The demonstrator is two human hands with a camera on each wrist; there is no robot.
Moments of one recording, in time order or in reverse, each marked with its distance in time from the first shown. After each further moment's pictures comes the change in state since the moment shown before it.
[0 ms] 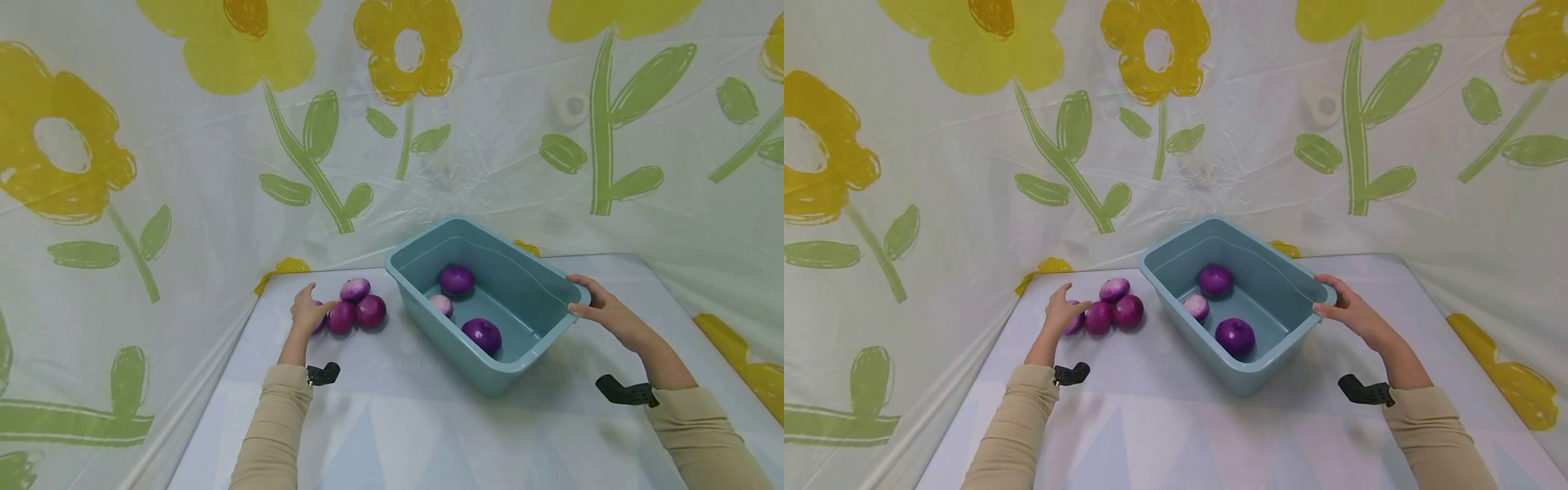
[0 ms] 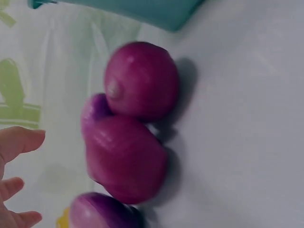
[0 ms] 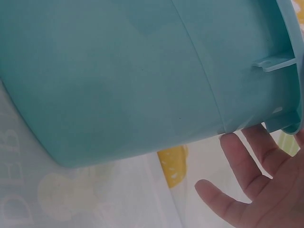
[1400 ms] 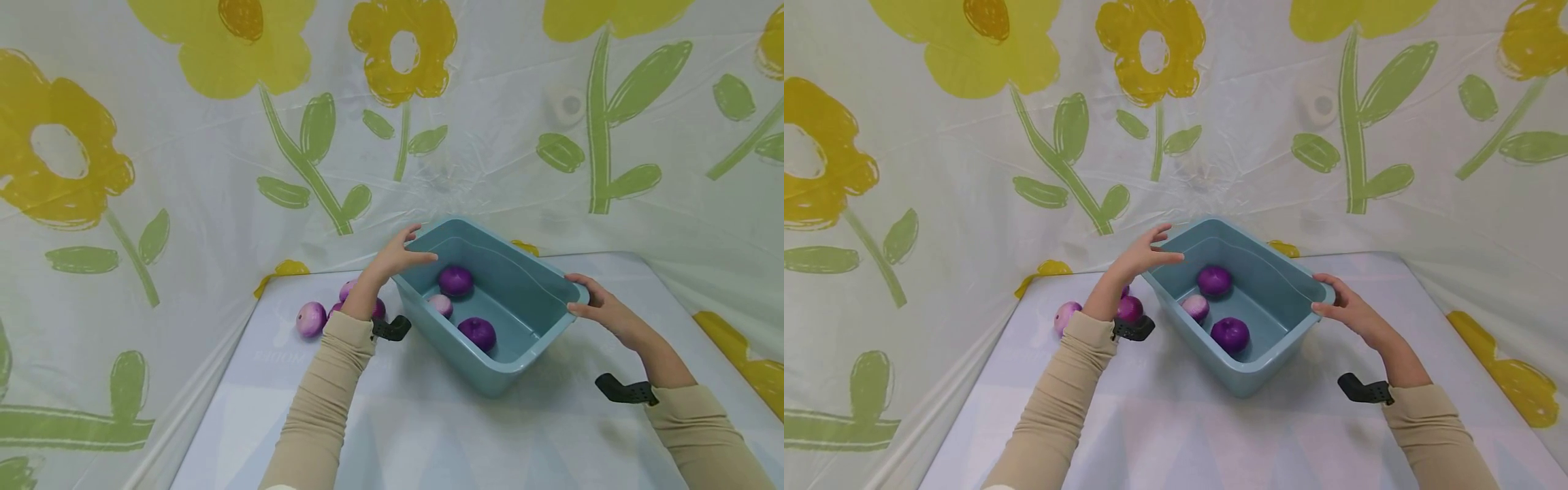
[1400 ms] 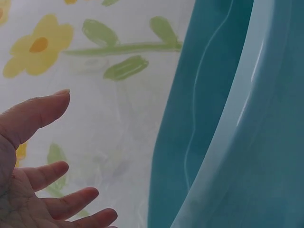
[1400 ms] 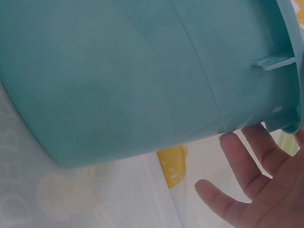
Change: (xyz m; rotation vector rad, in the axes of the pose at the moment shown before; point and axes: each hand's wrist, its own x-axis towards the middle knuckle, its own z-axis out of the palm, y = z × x) left_hand -0.032 0.201 0.029 -0.175 -0.470 0.302; right_hand 0.001 0.000 -0.001 -0.024 0.005 0.010
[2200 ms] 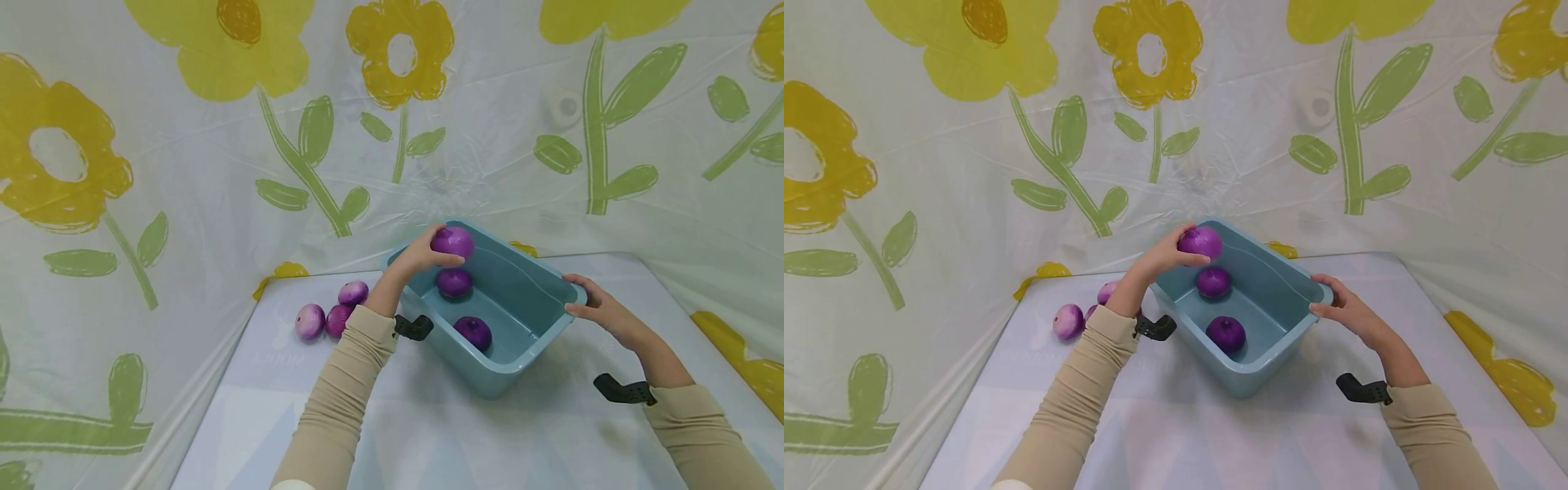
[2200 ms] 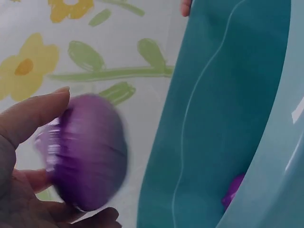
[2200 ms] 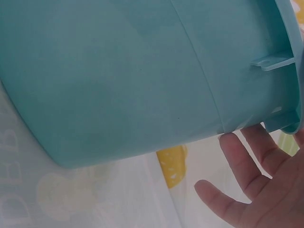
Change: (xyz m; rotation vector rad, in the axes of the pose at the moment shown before) left_hand 0.018 0.022 0.030 -0.004 -0.090 0.045; right_hand 0.001 -0.001 0.000 0.001 -0.012 0.015
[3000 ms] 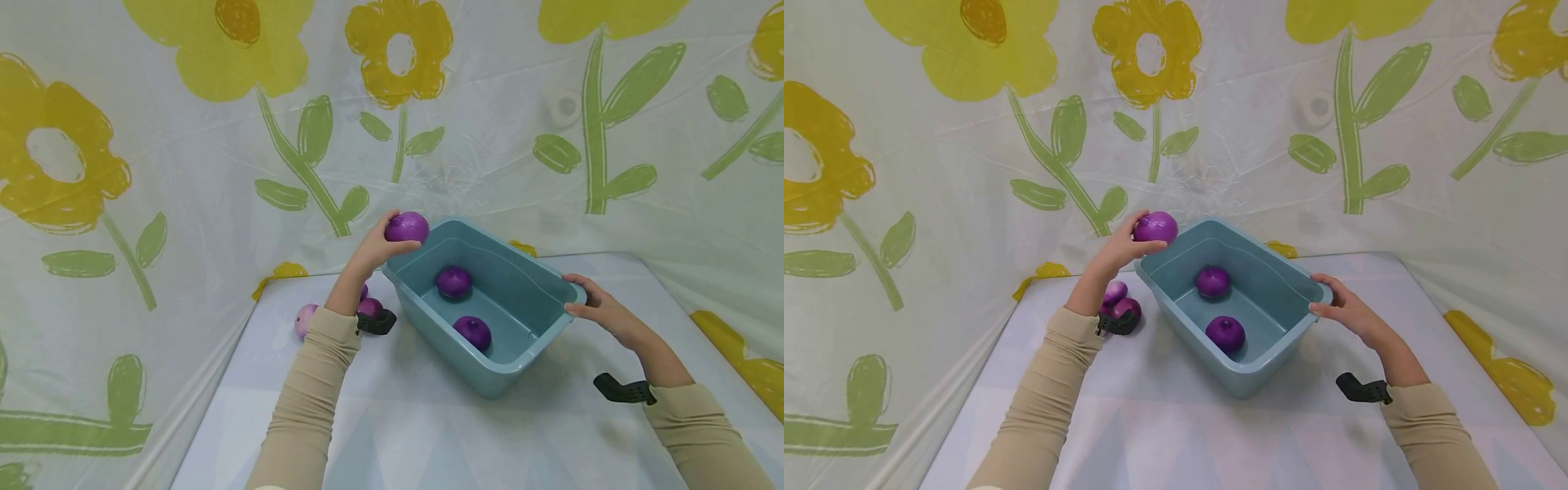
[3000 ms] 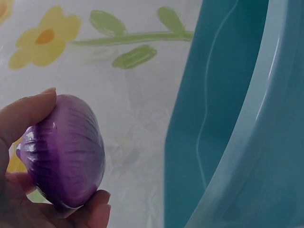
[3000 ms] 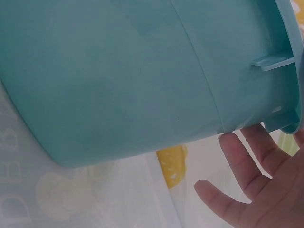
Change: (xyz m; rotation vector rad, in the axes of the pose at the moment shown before) left_hand -0.023 -0.023 -0.052 -0.061 0.222 0.001; right_hand 0.000 0.002 -0.001 -0.008 0.000 -0.003
